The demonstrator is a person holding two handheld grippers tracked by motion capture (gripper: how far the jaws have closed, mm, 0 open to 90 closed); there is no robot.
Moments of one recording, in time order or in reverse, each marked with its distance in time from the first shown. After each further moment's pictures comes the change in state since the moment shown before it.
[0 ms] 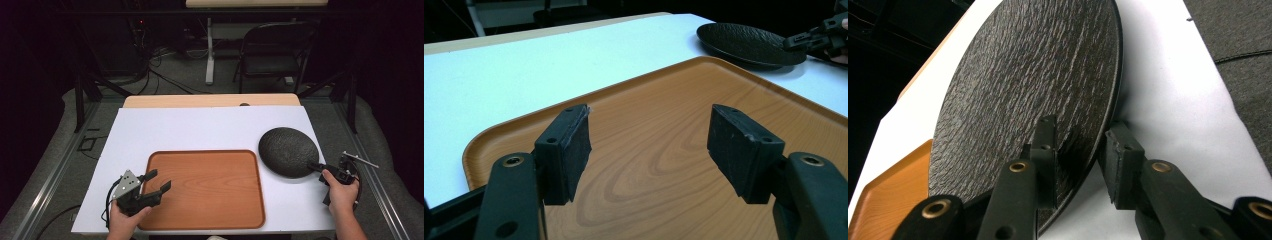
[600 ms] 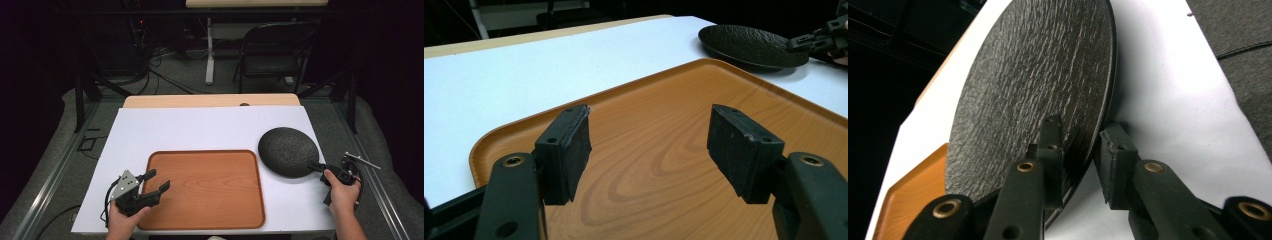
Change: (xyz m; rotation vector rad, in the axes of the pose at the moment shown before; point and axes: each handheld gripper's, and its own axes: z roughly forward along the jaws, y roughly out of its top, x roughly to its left) left arm 0.001 0.000 -0.003 -0.009 0.009 -0.003; right arm -0.003 0.001 -0.002 -0.006 0.044 0.061
